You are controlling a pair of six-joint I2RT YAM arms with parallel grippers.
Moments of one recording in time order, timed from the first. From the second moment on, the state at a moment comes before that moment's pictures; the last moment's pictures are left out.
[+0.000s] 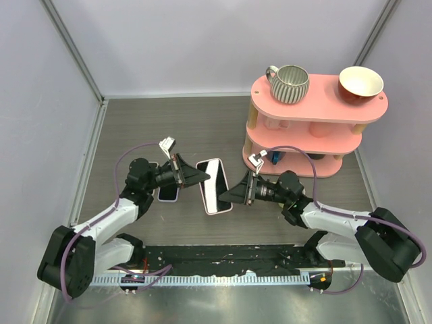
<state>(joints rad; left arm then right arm) -0.40 1.08 0.40 0.70 0.83 -1.29 0.72 1.16 0.35 0.87 -0.64 1.18</state>
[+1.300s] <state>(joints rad) -0.48 1.16 0.39 0.83 1.01 -1.31 0.73 1.05 0.48 0.53 -0.50 1.02</state>
